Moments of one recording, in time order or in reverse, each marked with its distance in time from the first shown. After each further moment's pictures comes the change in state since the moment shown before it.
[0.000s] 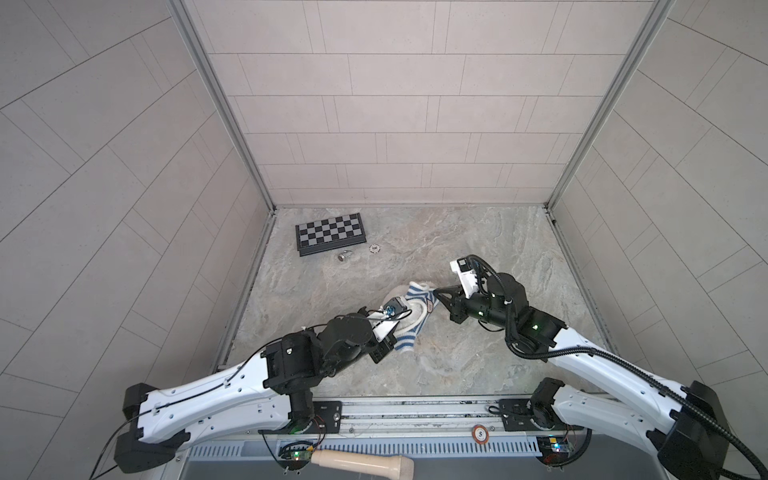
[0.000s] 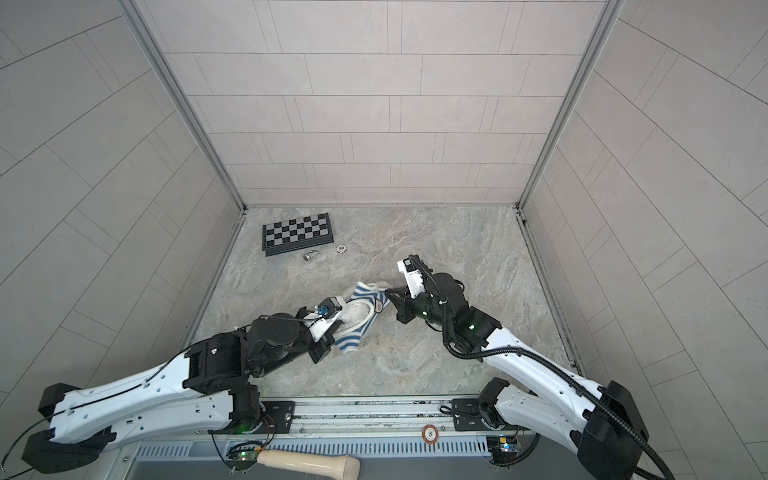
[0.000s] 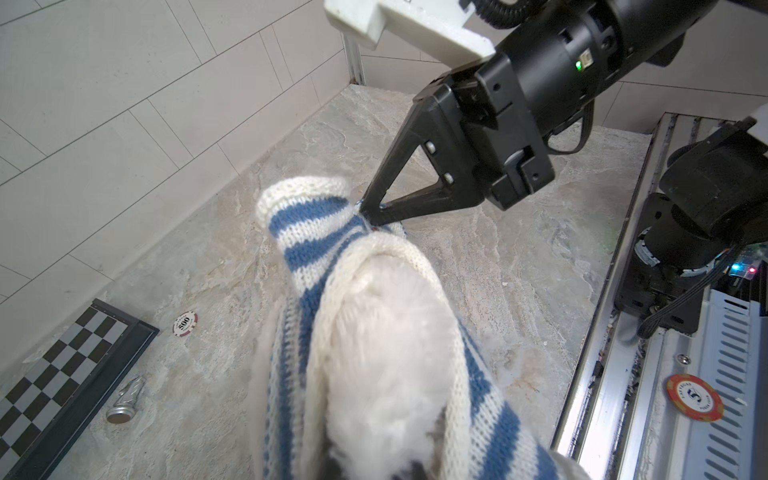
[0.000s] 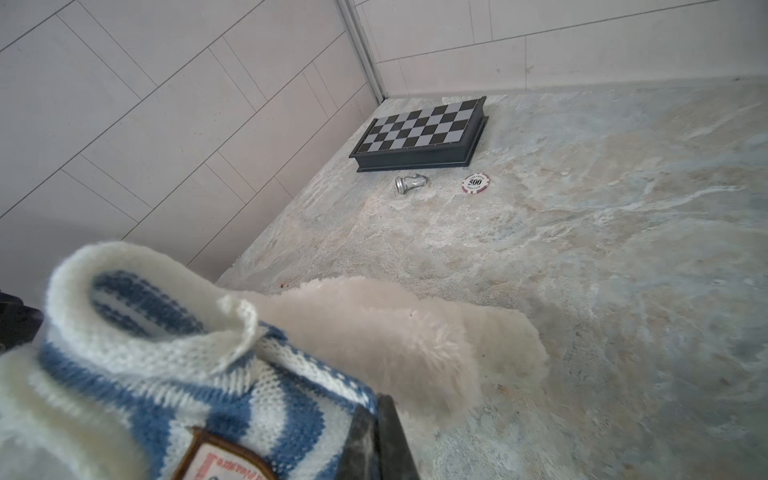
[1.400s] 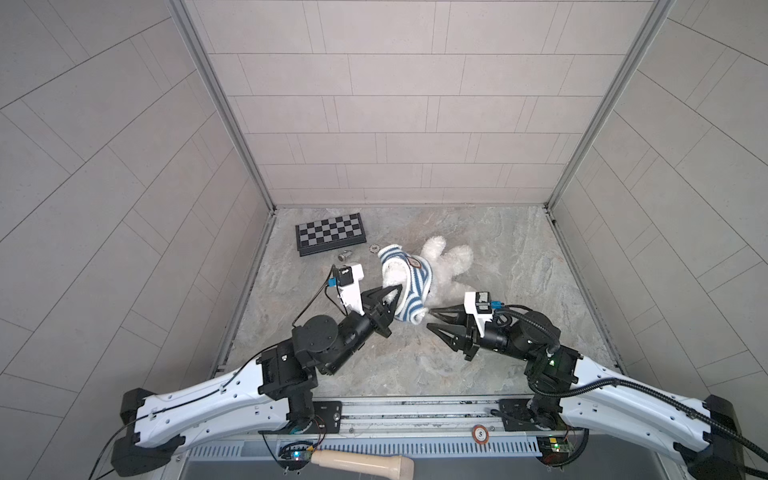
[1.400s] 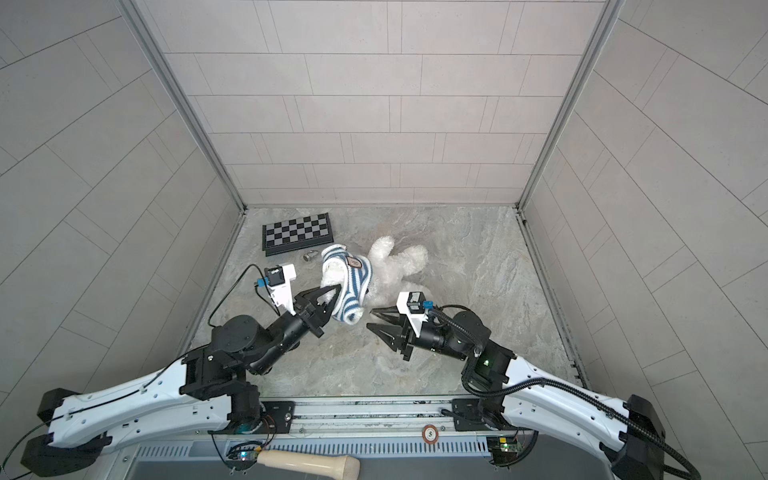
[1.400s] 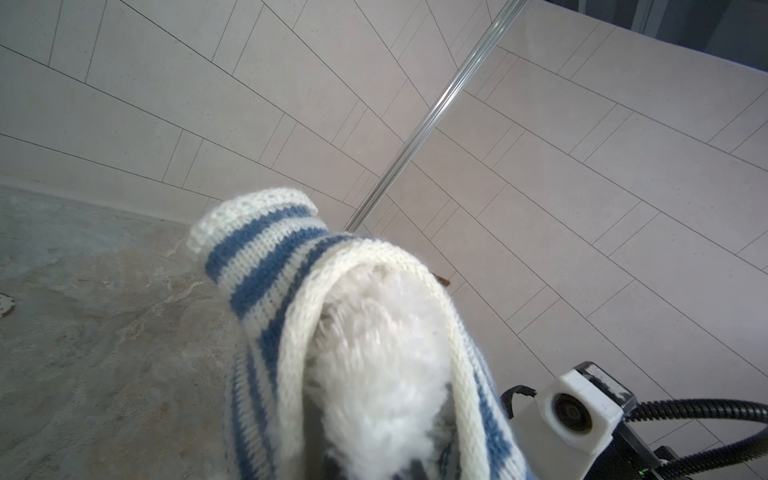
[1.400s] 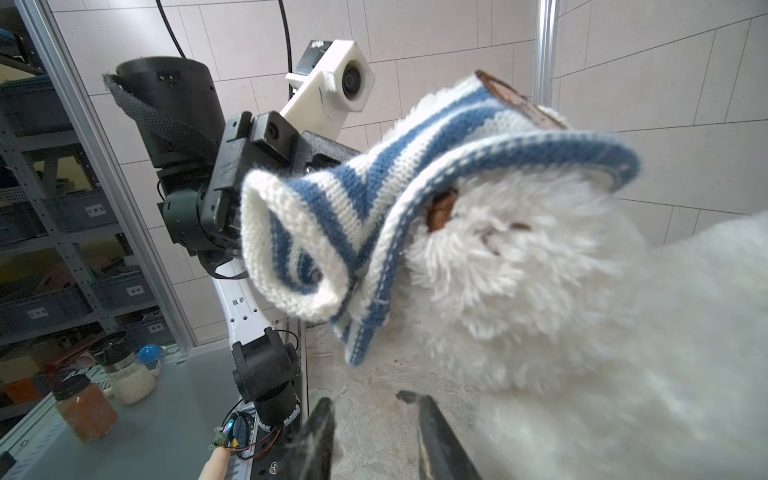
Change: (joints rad) left arm -0.006 -0.062 -0.077 0.556 -0.155 -0.664; right arm 0.255 -0.250 -0.195 0.447 -0.080 -0.193
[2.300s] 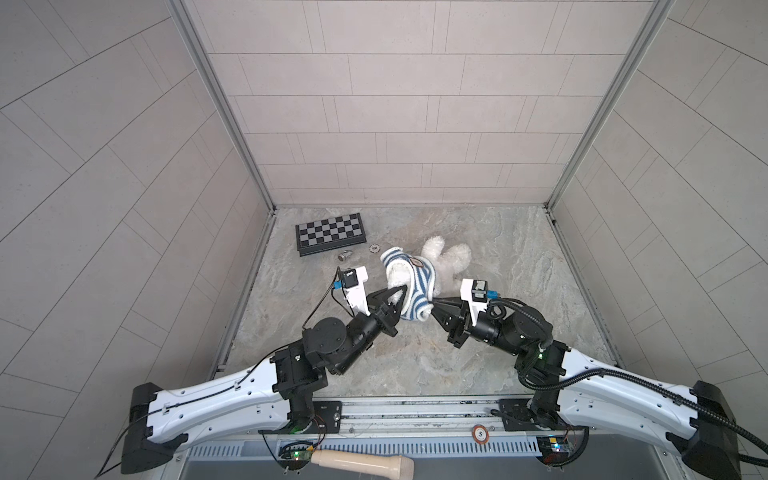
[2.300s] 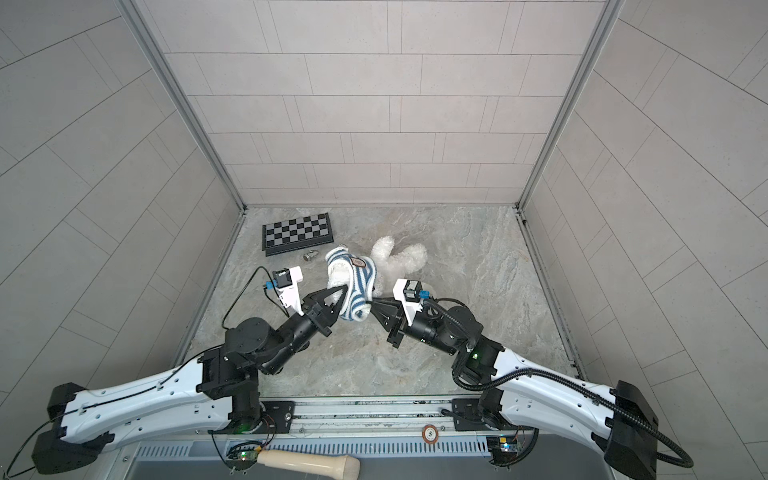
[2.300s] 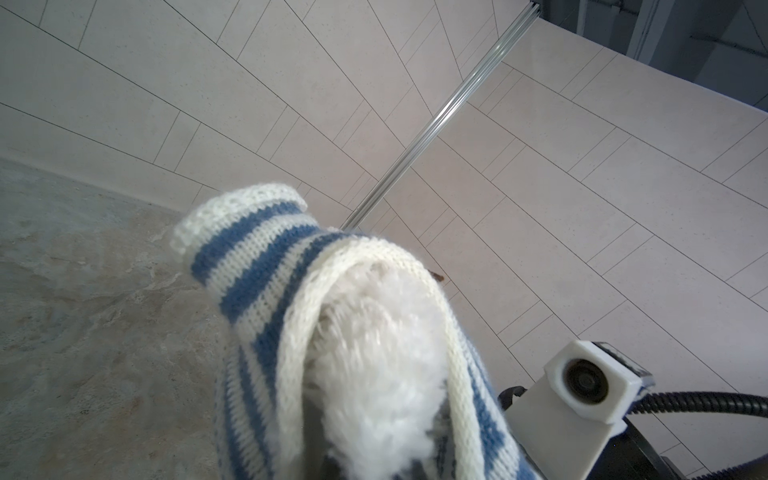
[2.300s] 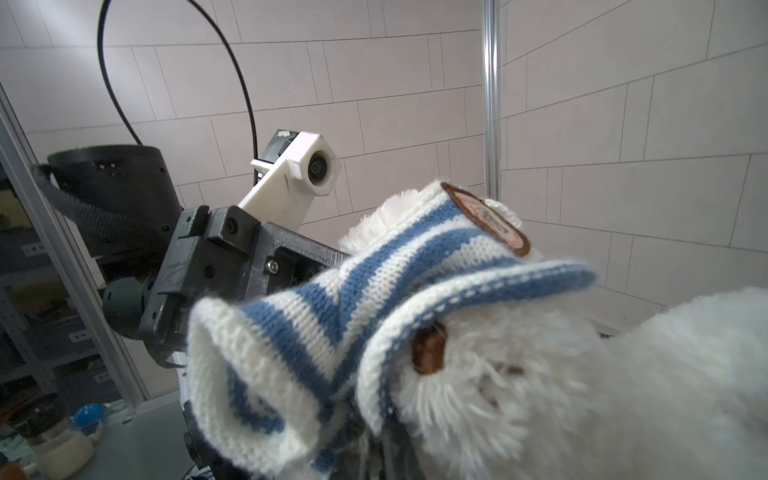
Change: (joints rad) left arm 0.000 0.032 -0.076 0.129 -0.005 -0.051; right arm 0.007 0.062 0.011 0.120 0.130 0.005
